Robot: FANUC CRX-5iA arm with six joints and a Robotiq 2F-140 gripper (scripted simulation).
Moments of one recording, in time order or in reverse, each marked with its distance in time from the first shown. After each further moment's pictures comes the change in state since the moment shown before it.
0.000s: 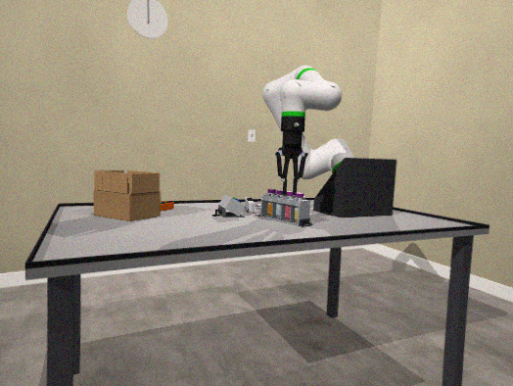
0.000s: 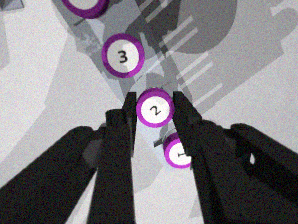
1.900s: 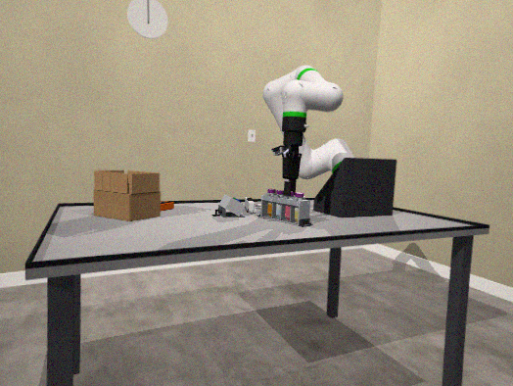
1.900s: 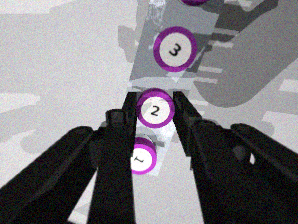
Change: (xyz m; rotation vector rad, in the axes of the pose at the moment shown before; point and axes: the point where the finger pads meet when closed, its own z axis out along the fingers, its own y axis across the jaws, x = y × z) arm 0.000 0.000 0.001 0.016 0.007 -0.824
